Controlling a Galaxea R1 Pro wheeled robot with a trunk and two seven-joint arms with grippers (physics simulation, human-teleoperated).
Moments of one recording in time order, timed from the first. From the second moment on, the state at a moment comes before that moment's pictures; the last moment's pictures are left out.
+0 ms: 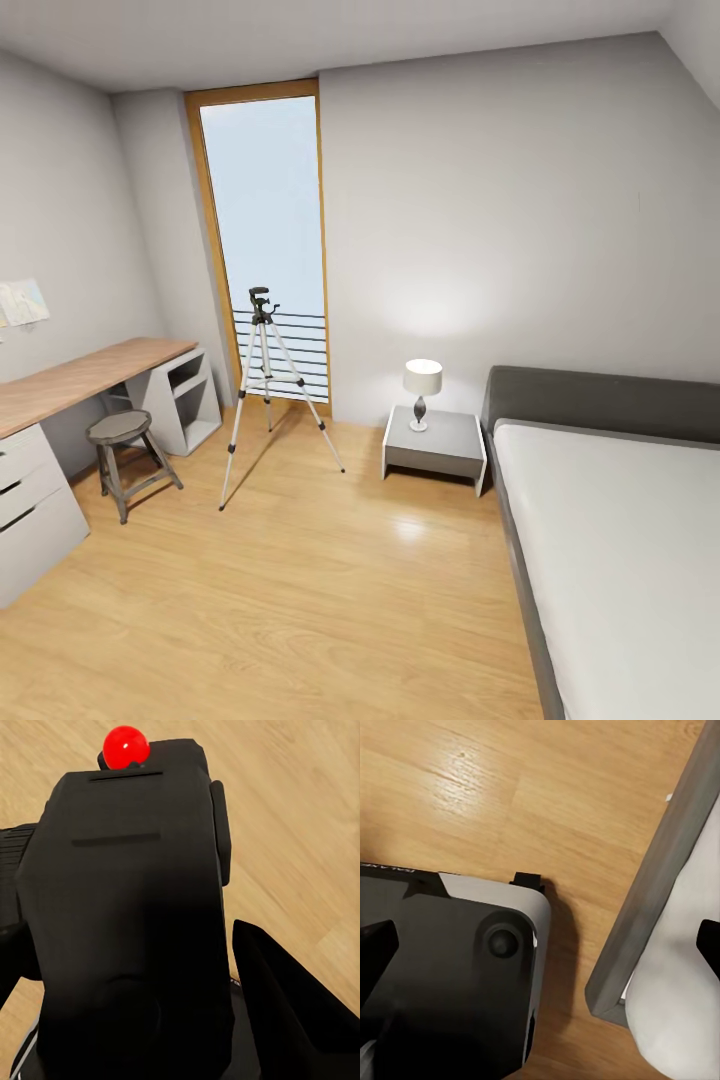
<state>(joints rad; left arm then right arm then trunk) -0.35 0.05 -0.35 0.00 0.91 0.02 0.01 -0.28 -0.12 -0.14 0.03 0.26 -0.02 0.16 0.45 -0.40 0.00</state>
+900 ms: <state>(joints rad) -0.35 0.06 -0.35 0.00 0.92 0.02 0.01 -0.28 -0.11 -0.14 0.03 0.26 -0.03 0.16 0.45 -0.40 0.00</state>
